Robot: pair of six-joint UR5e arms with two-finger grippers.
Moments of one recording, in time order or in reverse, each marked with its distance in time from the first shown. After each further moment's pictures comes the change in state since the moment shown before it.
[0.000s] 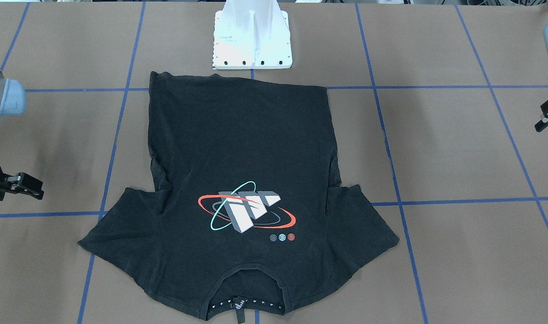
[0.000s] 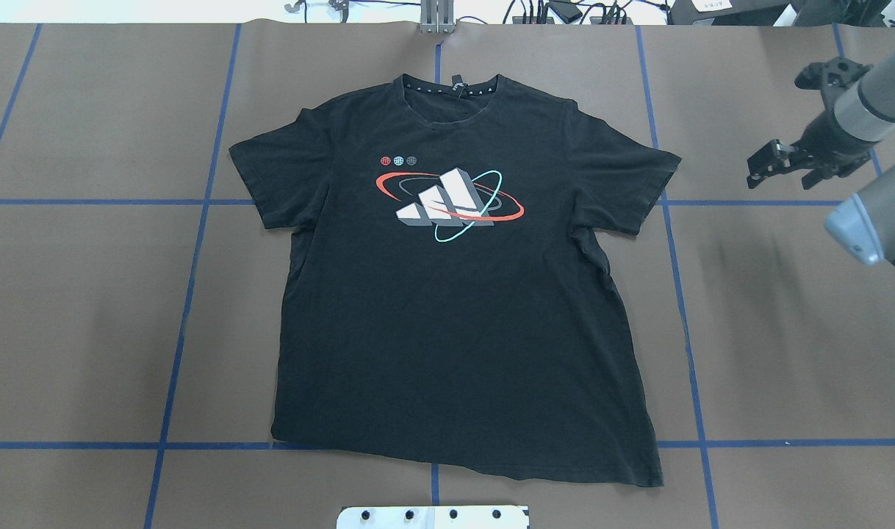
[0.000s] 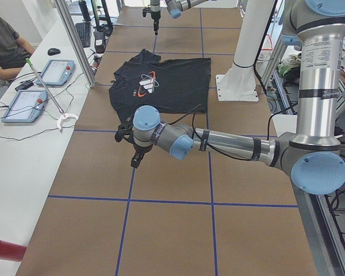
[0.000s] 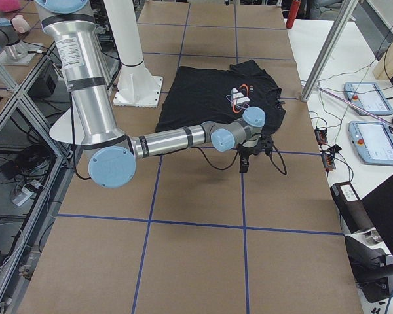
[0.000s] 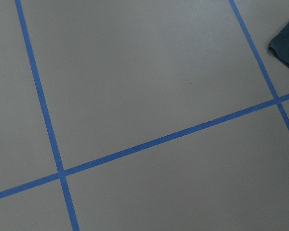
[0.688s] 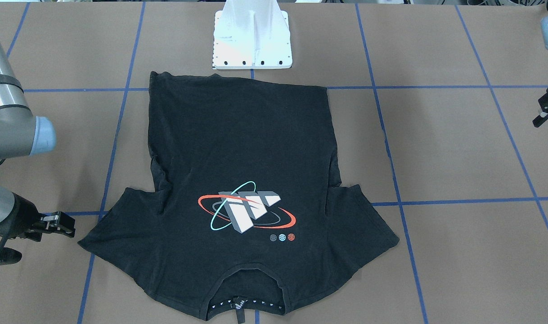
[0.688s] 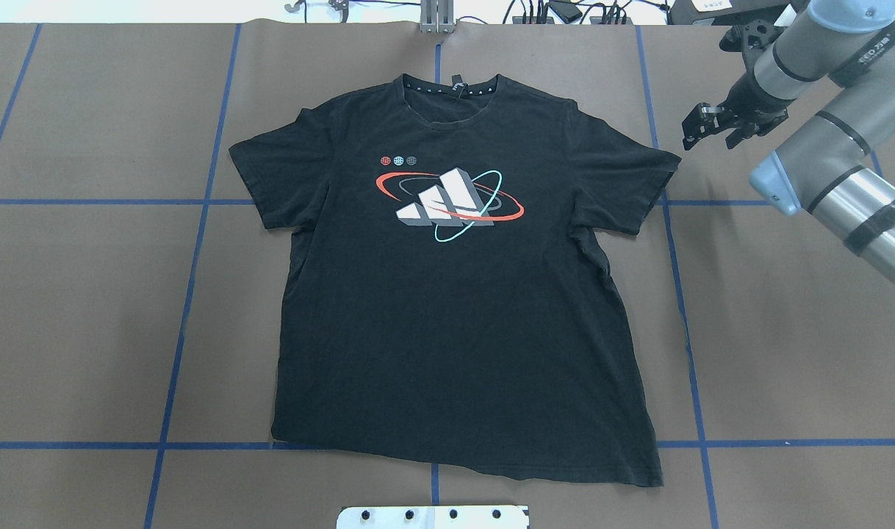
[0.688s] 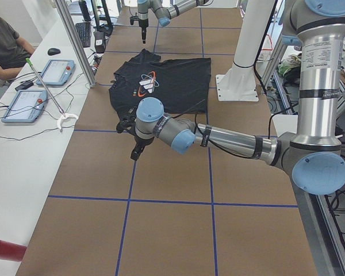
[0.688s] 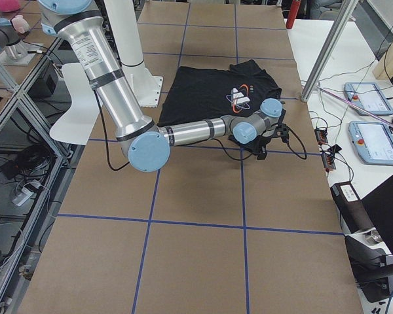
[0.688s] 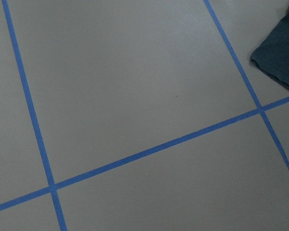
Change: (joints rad) left arm 0.001 0.007 -0.056 -0.006 0.006 -0.010; right arm -0.031 0.232 -0.275 0.159 -0.010 0.026
